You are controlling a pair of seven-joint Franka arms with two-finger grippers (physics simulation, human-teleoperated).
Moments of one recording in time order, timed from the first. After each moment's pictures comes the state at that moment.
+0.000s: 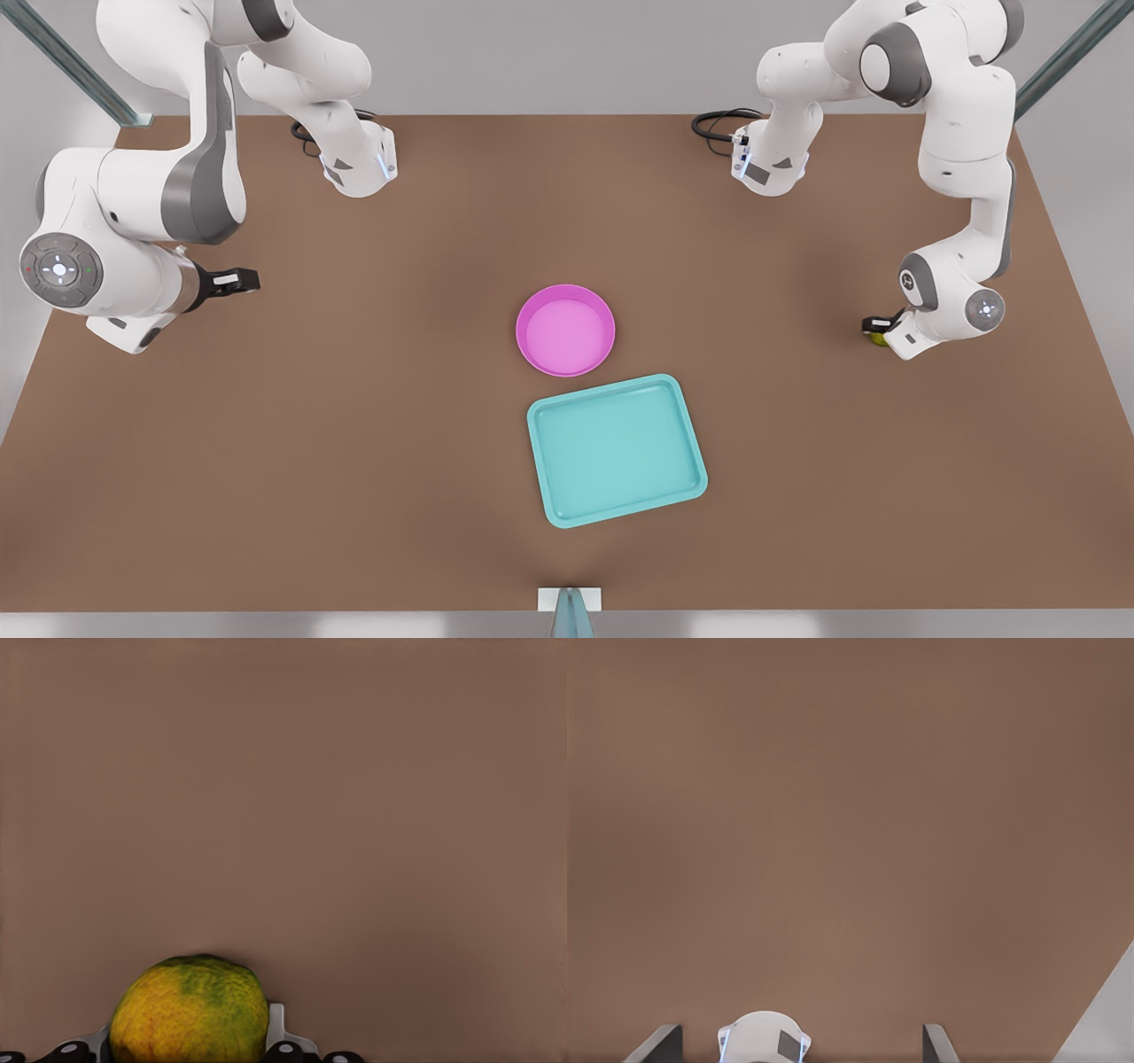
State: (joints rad) left arm 0.03 0.45 0.32 -2.24 -0.03 2.42 0.49; right arm 0.11 0.26 -0.04 -1.32 -0.14 1.20 -0.18
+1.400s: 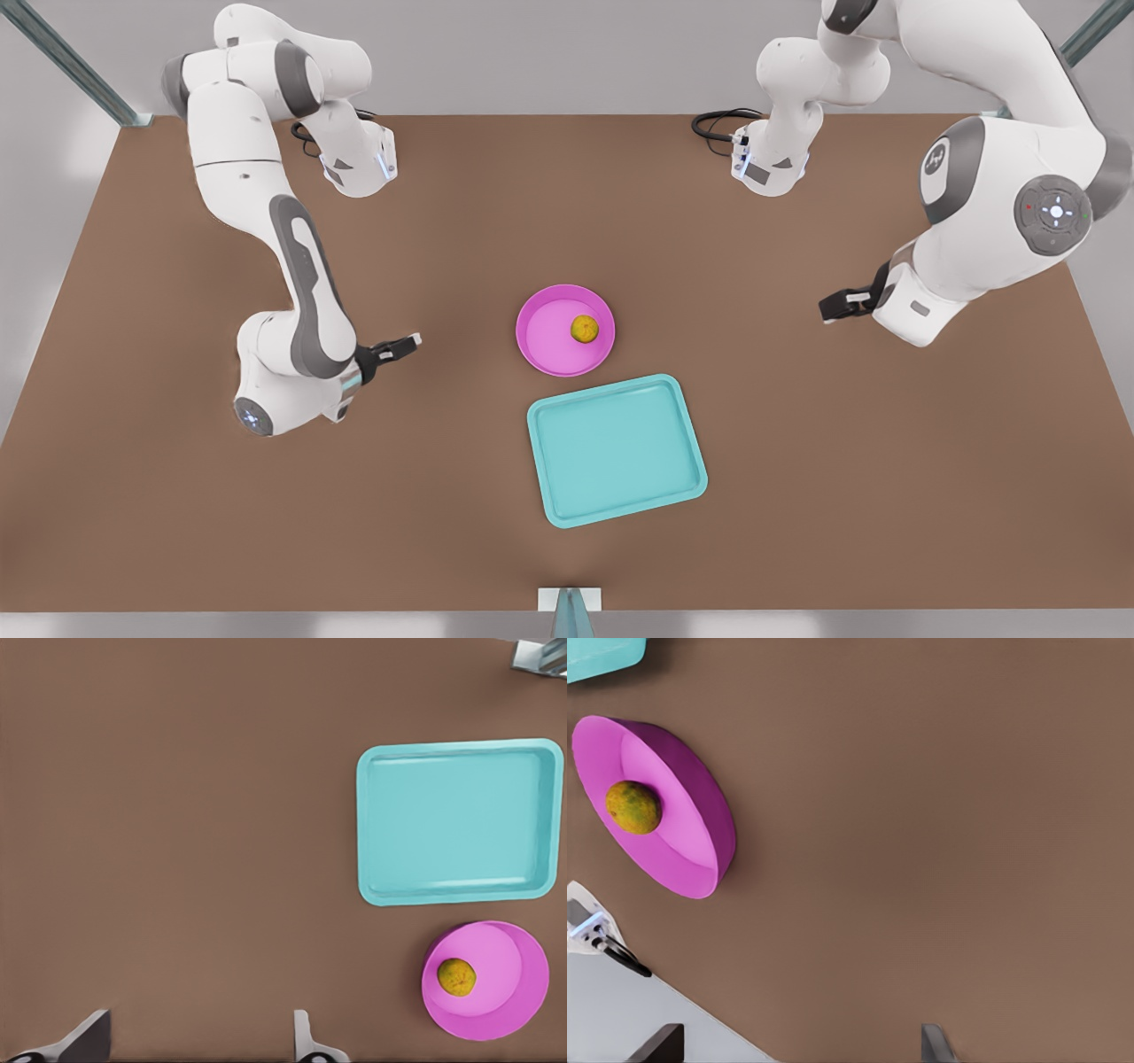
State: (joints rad) left arm -0.22 0.25 0.08 -1.27 -0.07 1.38 -0.31; right arm 0.23 0.61 -0.04 -1.56 0.54 1.54 -0.19
